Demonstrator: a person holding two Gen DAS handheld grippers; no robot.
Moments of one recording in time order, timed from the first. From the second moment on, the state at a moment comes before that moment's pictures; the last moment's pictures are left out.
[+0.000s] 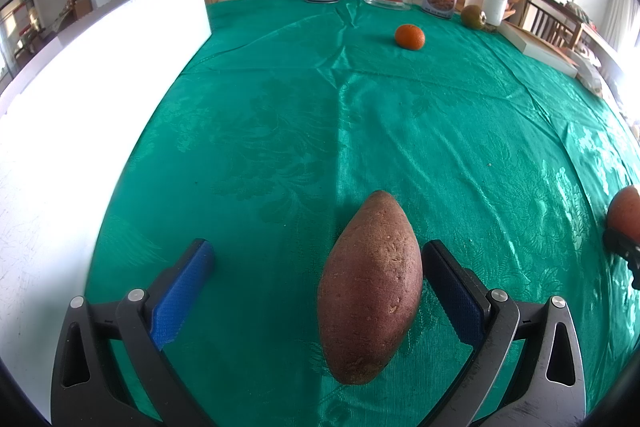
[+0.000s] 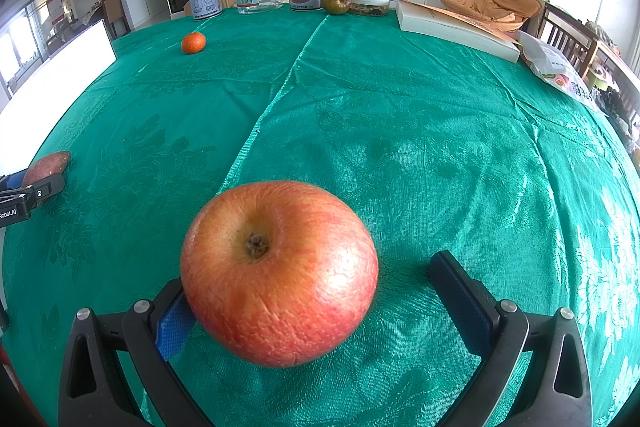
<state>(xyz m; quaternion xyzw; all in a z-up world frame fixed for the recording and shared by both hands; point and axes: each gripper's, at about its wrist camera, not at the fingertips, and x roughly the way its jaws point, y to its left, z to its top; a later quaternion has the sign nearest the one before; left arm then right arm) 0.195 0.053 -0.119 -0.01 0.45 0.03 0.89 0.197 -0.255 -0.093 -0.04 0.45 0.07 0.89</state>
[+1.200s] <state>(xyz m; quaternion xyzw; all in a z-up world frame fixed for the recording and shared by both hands) 0.194 0.053 -0.118 0.00 0.47 0.01 0.89 0.199 -0.247 -0.092 -0.02 0.46 0.02 0.89</state>
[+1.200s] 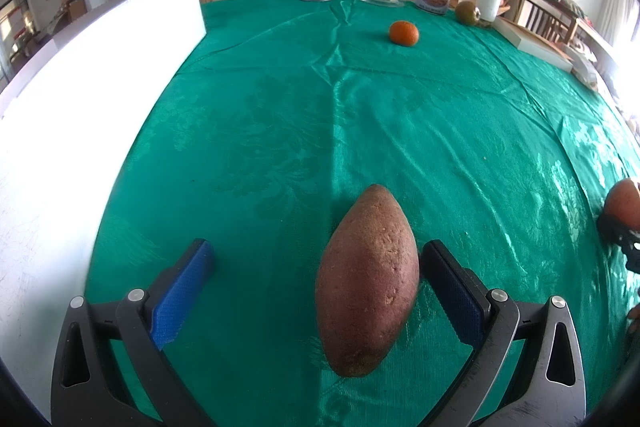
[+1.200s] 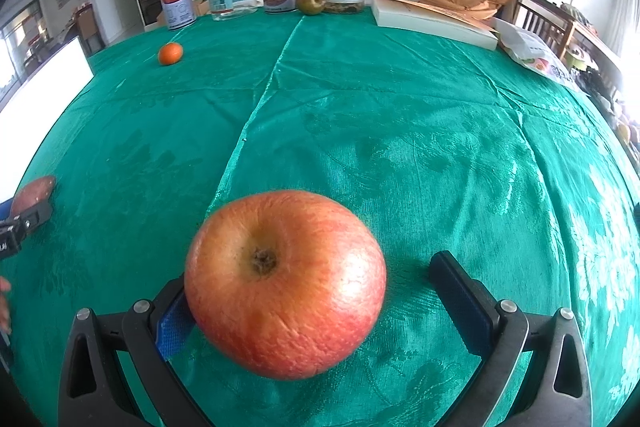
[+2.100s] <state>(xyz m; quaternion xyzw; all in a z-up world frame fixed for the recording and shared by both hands) 0.193 0.060 -0.079 0.02 0.52 -0.11 0.84 0.207 -0.248 -0.043 0.04 0.57 0.11 0.82</state>
